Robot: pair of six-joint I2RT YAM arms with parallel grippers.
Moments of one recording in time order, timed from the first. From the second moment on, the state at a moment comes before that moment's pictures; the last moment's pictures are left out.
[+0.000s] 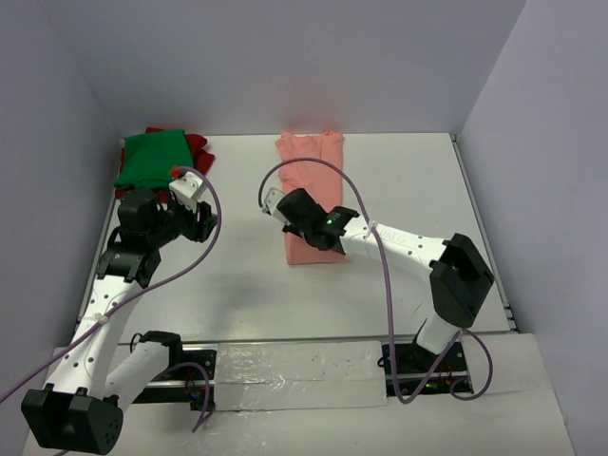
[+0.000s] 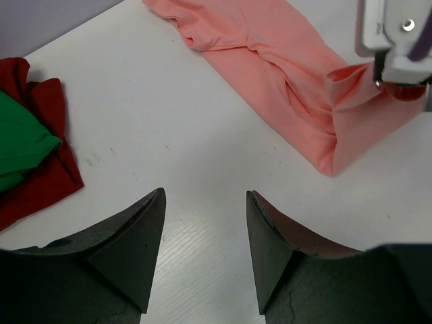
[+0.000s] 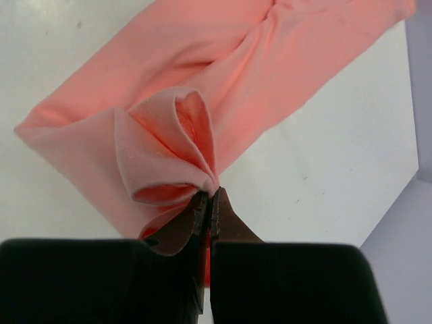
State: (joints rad) left arm -0.16 0.88 0.82 -0.32 0.43 0.23; right arm 0.91 1.63 1.24 -0.52 0.45 -0.38
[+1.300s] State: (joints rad) left arm -0.16 0.90 0.82 -0.32 0.43 0.24; right arm 0.72 2.11 1.67 -0.40 0.43 -0.46
